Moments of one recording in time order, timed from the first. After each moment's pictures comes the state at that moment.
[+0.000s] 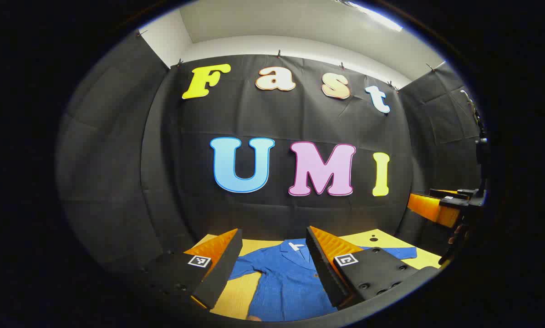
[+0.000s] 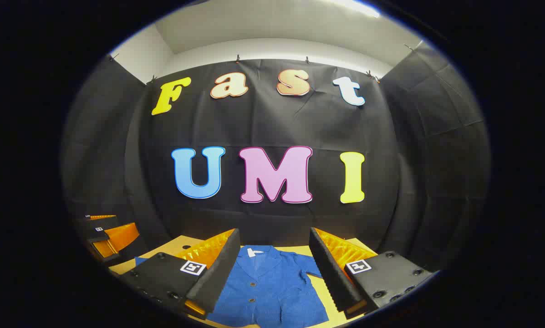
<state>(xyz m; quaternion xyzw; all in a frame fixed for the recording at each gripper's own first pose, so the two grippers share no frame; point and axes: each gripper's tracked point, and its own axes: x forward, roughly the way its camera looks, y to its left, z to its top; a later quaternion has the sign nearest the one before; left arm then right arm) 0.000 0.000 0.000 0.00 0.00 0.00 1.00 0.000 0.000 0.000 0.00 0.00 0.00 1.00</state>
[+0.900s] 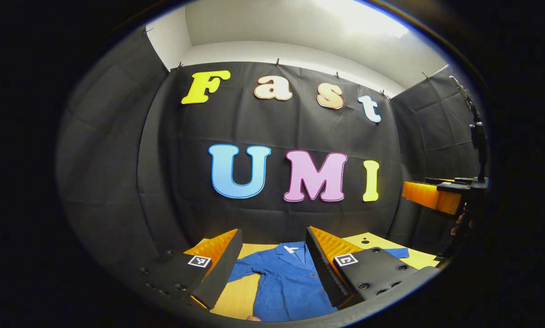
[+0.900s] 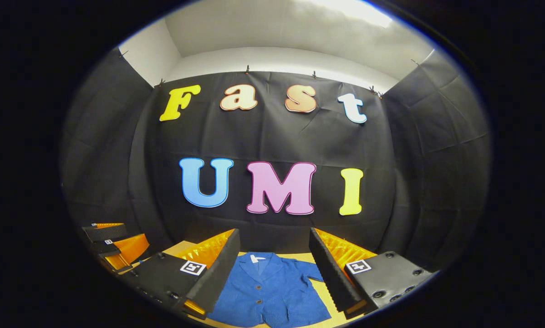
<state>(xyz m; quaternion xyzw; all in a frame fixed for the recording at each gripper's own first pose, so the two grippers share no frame) -0.033 0.022 0.009 -0.01 -0.02 -0.03 1.00 -0.043 0.037 0.039 -0.01 -0.03 -0.01 1.00</state>
